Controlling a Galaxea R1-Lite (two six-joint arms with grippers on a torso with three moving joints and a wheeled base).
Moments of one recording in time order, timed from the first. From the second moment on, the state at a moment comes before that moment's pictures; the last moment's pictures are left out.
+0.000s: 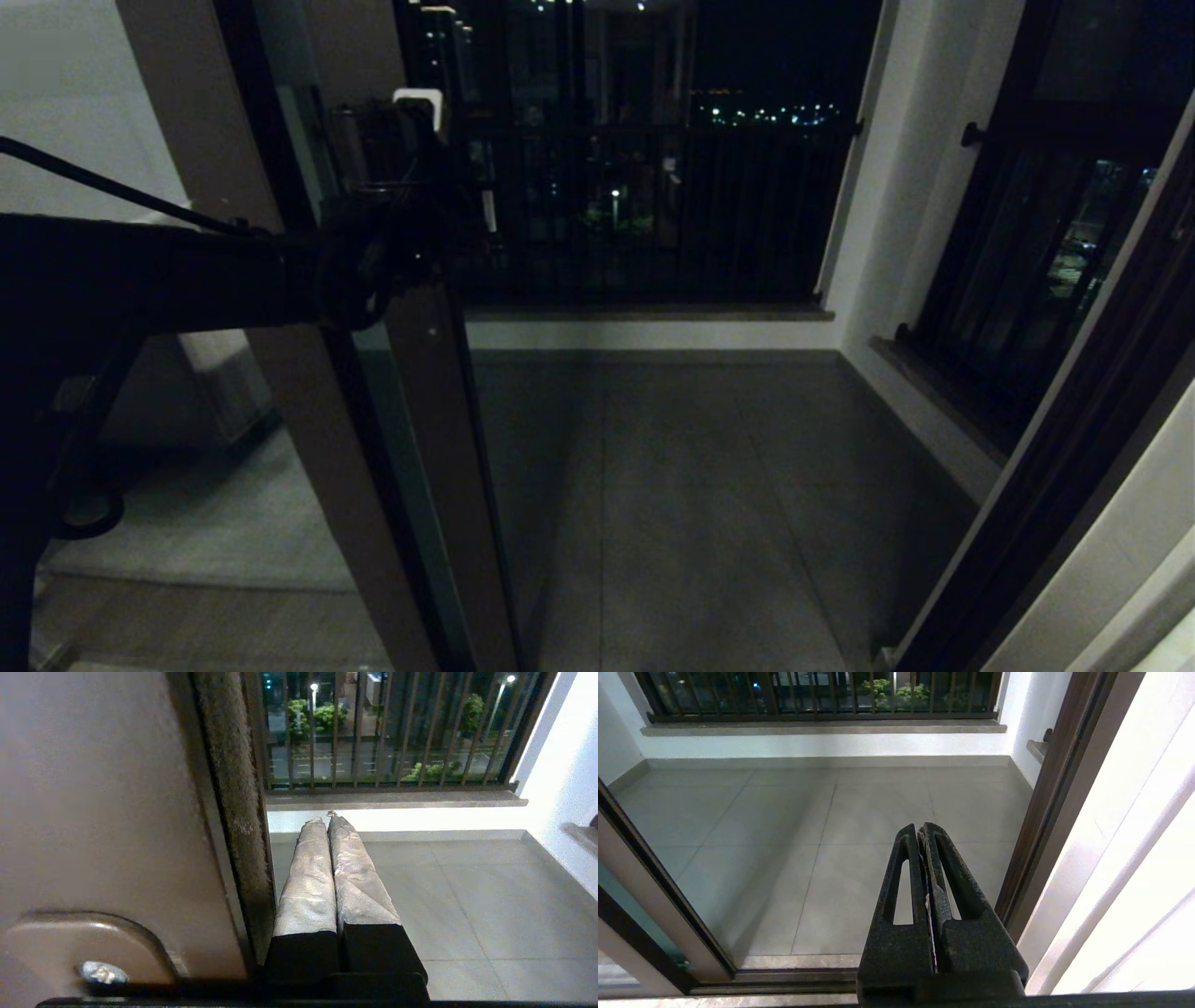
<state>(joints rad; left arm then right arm) -0.34 2.11 -1.77 -0.44 0.33 0.04 0.00 0.00 0.00 0.02 0.01 -0.03</state>
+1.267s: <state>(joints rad) -0.29 2.09 -1.72 -0.44 0.31 0.04 0.00 0.00 0.00 0.02 0.01 -0.03</state>
